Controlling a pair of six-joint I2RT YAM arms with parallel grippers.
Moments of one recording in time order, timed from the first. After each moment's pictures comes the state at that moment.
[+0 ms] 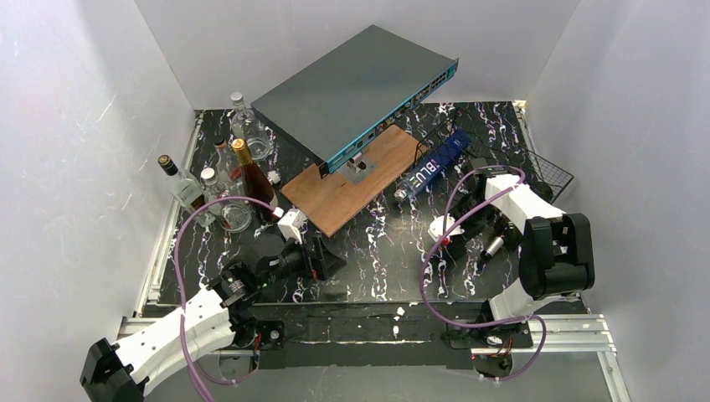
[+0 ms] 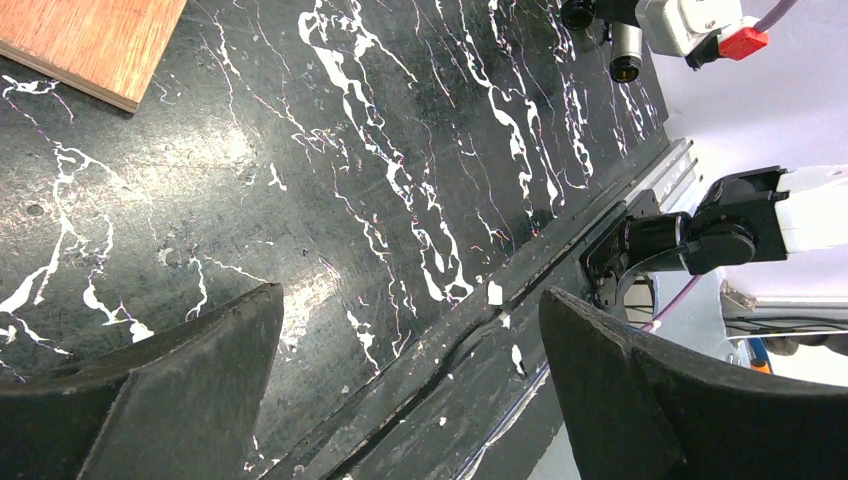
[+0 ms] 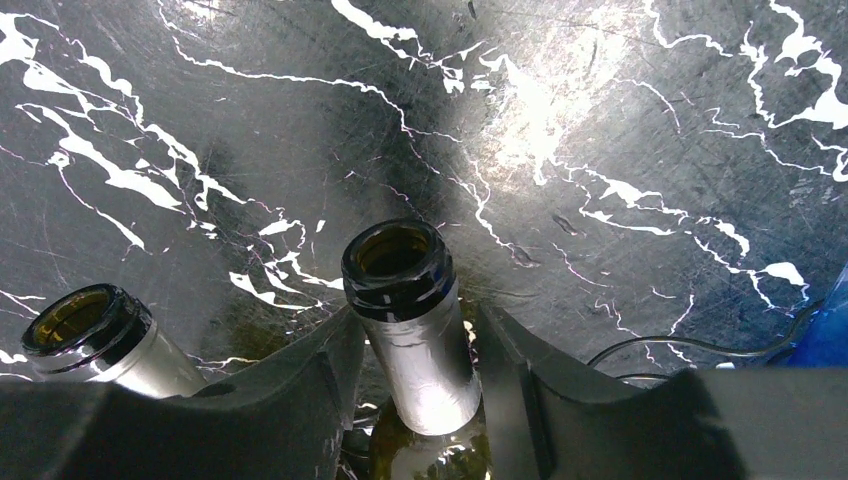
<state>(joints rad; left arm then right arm) -0.79 0.62 0.32 -0.12 0.11 -0.70 0.17 1.56 1.02 -1.03 -0.21 -2.06</state>
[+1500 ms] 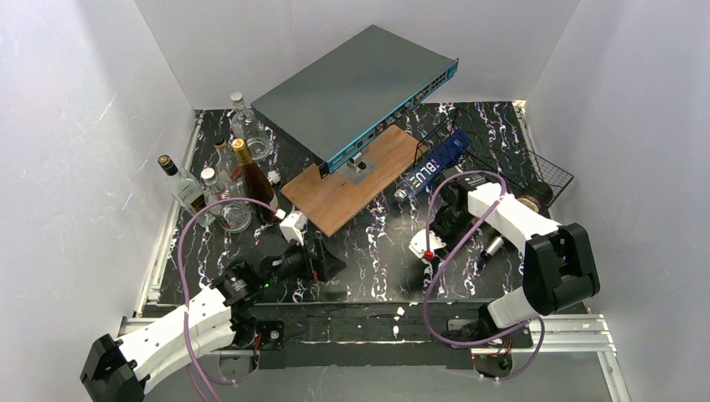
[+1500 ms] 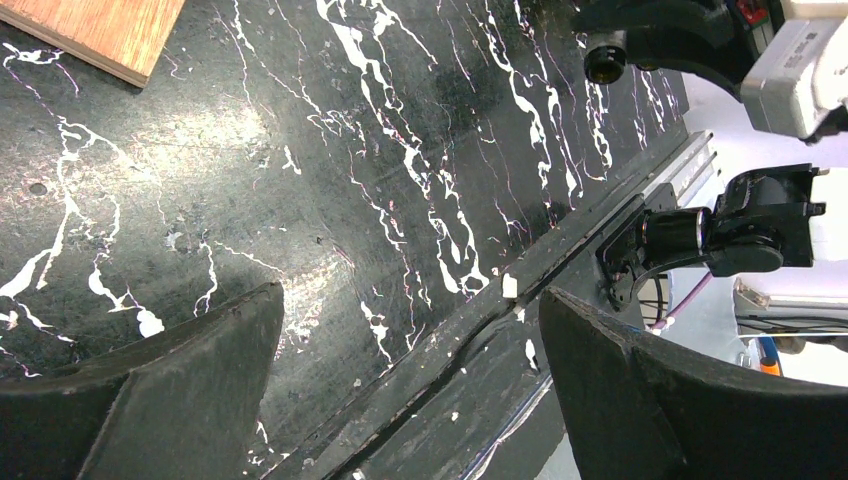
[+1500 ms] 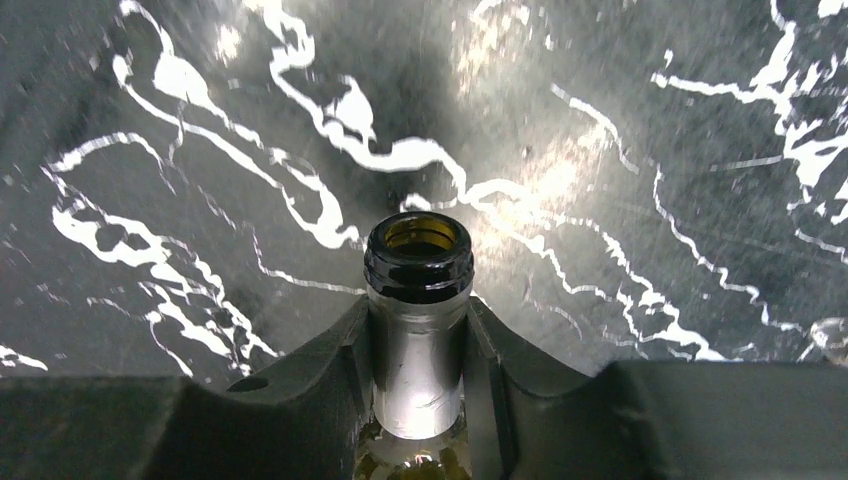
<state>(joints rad) -0.79 0.65 0.30 -0.11 0.11 -0.71 0.38 1.48 1.00 -1.13 -0.37 -2.00</state>
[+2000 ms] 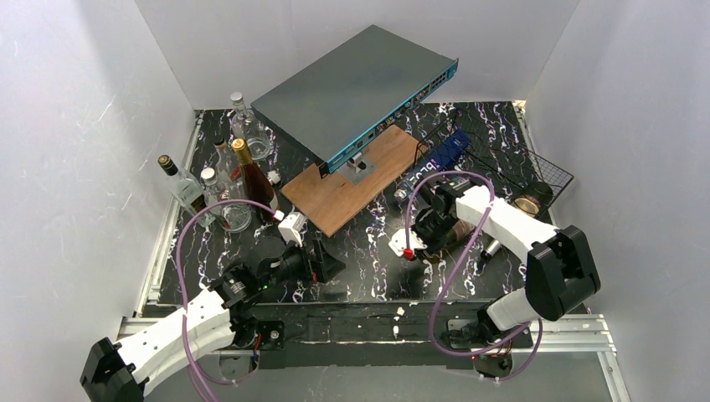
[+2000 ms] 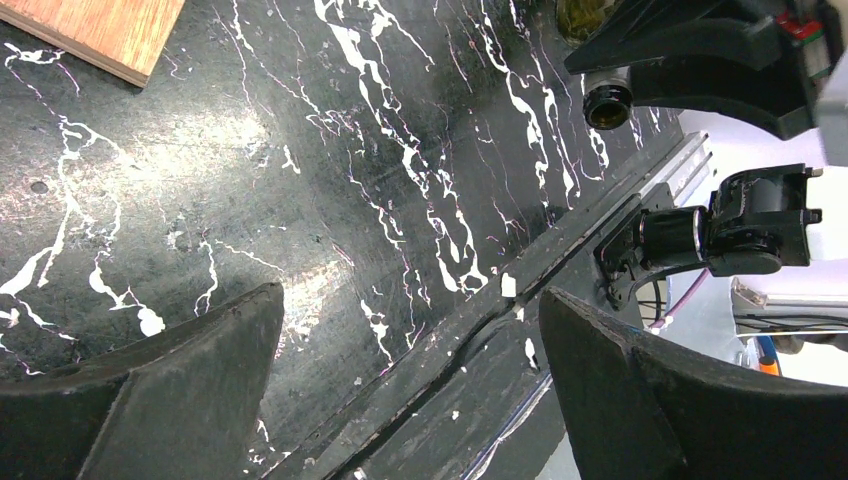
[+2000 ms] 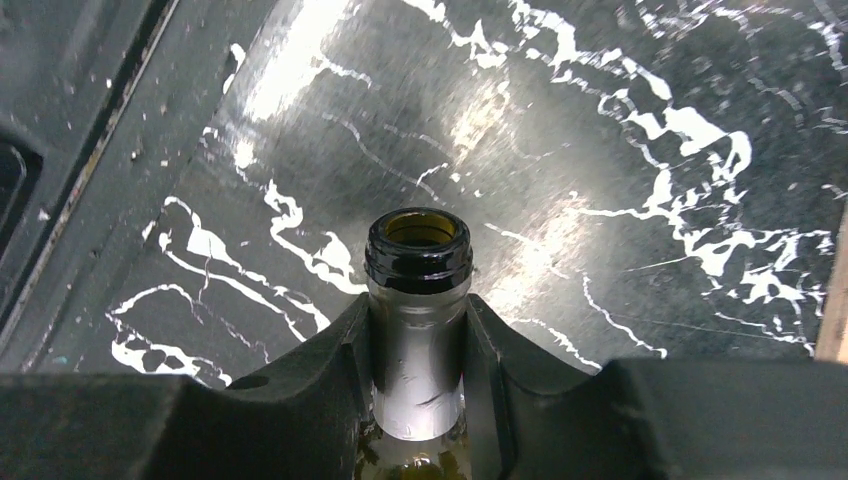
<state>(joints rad) -0.79 0.62 0.28 -0.11 0.11 -0.71 0.57 1.47 1.04 -1.13 -0.50 -1.72</state>
